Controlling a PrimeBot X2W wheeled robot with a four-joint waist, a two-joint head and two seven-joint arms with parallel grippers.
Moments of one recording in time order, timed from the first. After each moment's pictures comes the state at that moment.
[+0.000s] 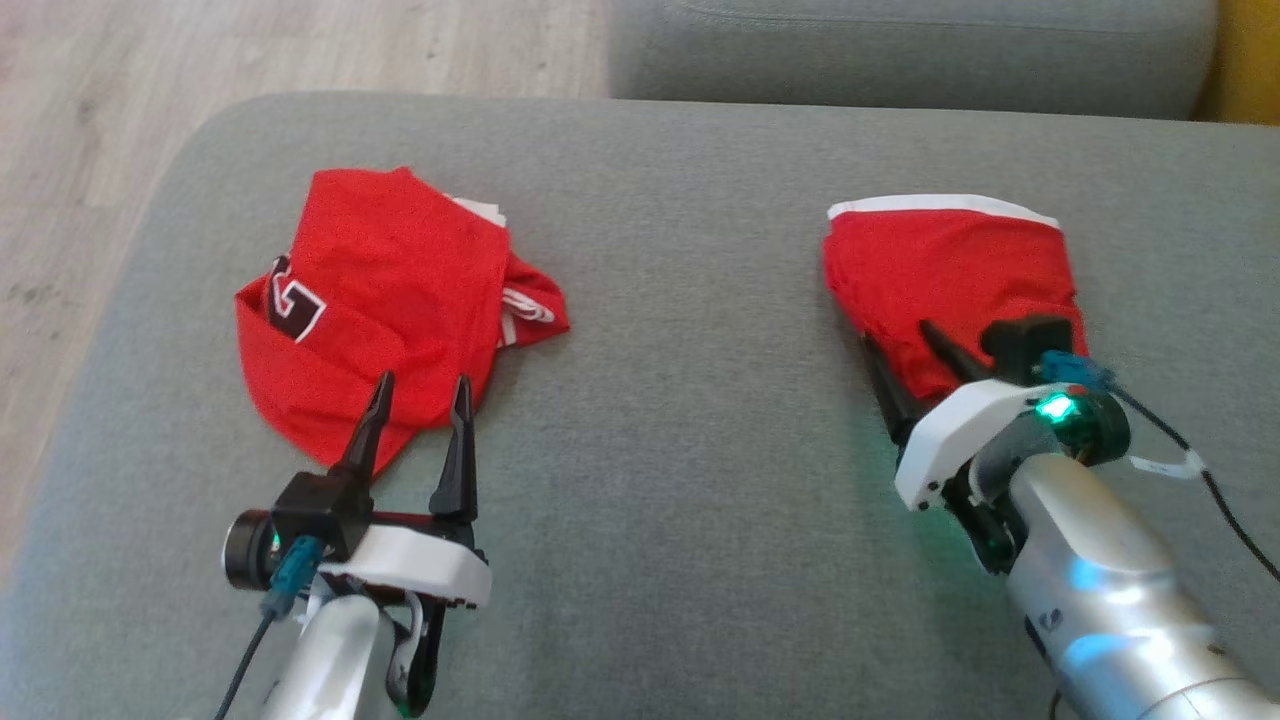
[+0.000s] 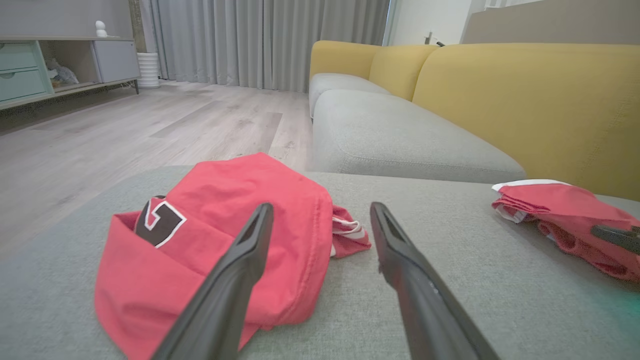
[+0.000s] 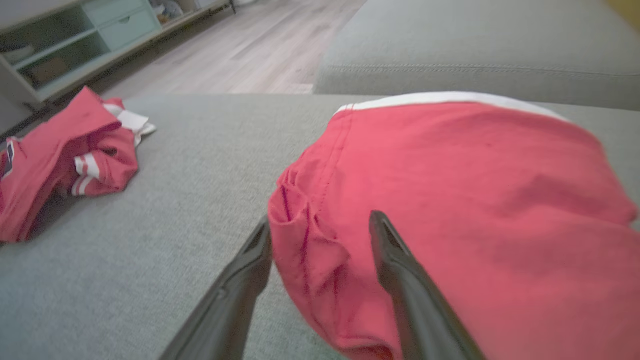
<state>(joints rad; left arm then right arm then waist) -0.25 0.05 -0.23 0.46 -0.24 -0.03 -0.25 -0.58 -0.15 0.46 0.94 0.43 0.13 -0.11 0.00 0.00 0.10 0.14</state>
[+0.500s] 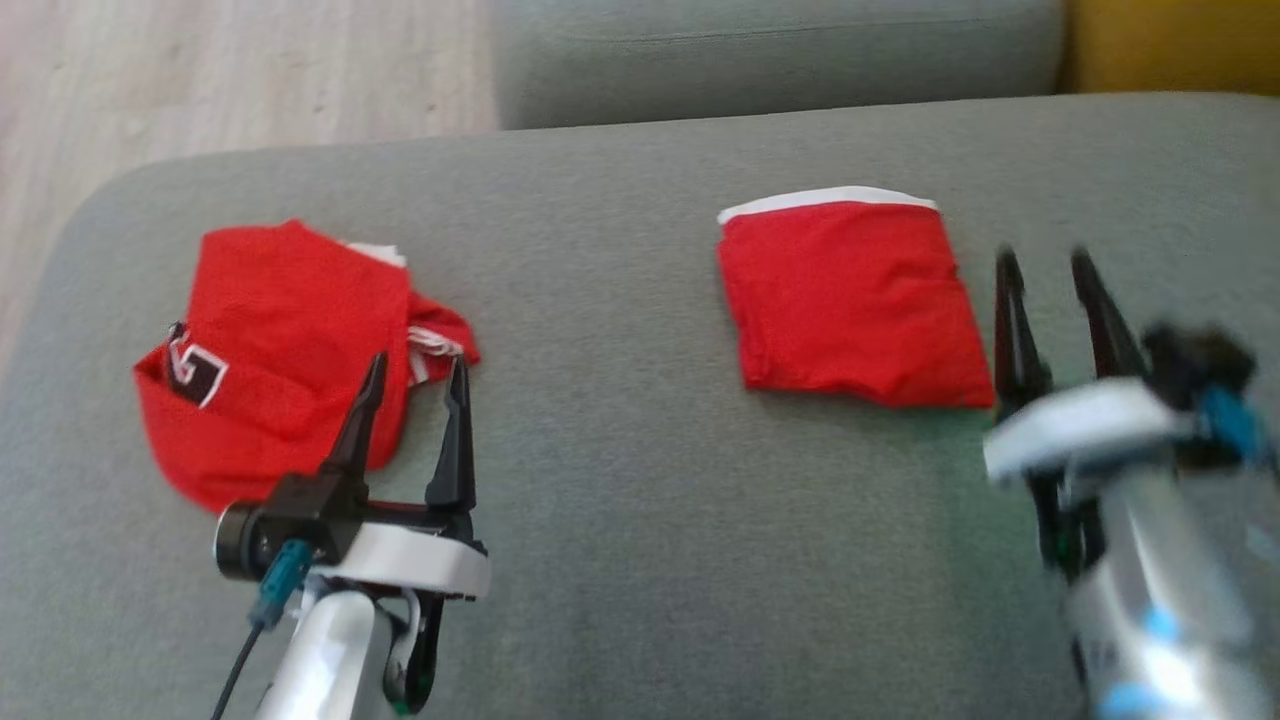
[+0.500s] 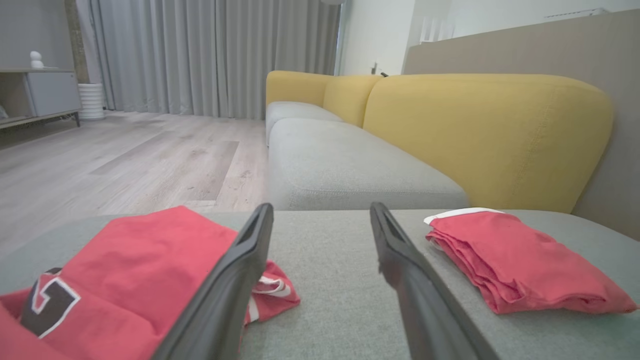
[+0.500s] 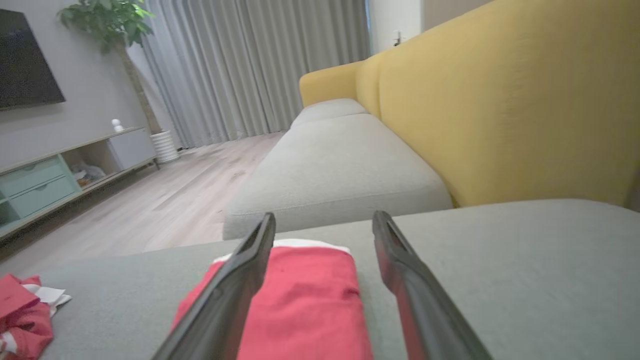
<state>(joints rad) -0.23 0.05 -0.22 0.36 -0.23 -0.03 -0.25 -0.43 -0.10 0.04 0.61 0.25 0.13 -0.25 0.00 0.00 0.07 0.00</state>
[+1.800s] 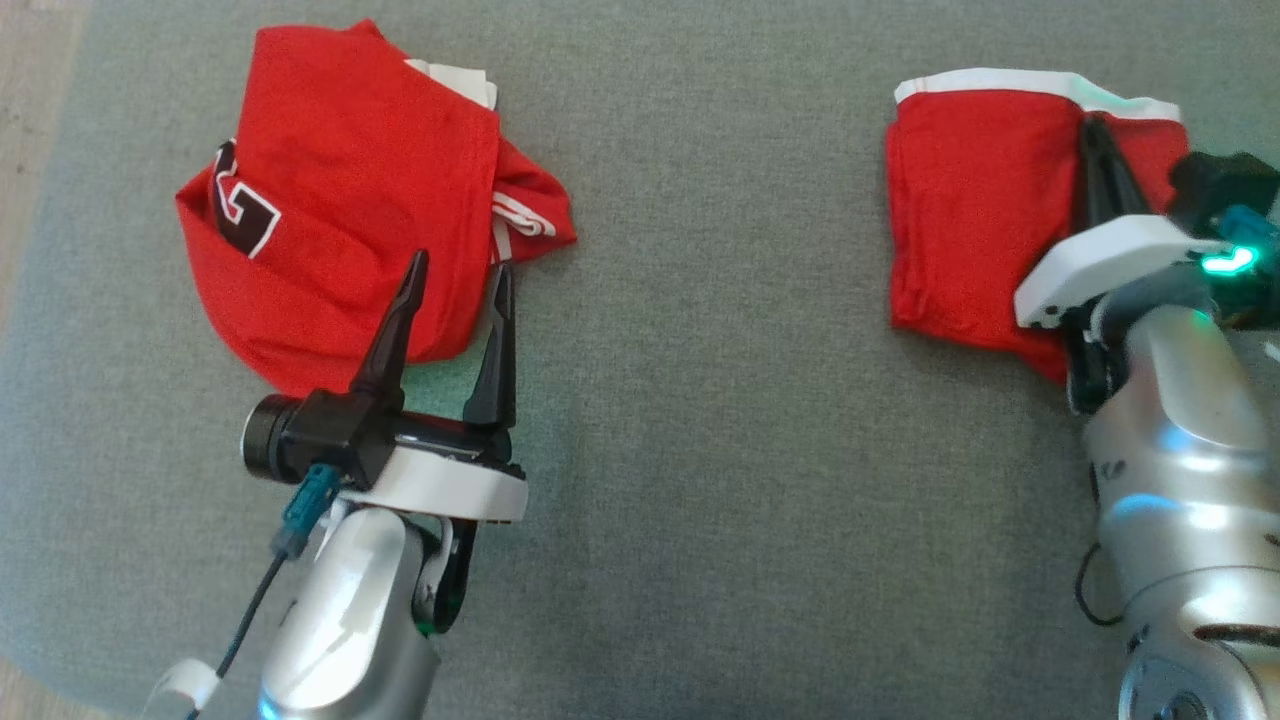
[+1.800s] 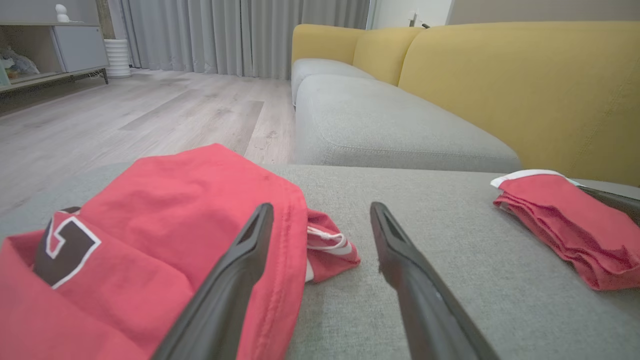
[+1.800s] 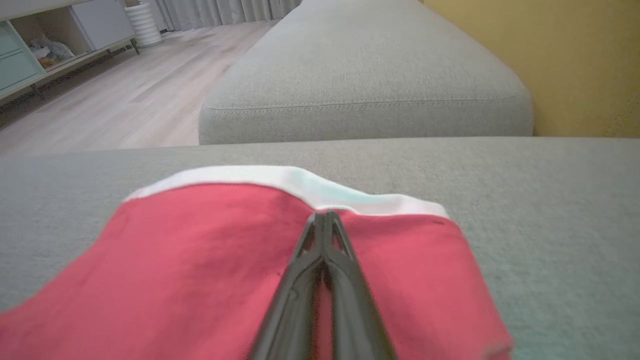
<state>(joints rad) -0.35 0.04 -0.29 0.32 -0.23 -0.03 -0.25 -0.78 -0.08 -0.22 0.95 -0.10 0.13 -0.23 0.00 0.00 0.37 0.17</state>
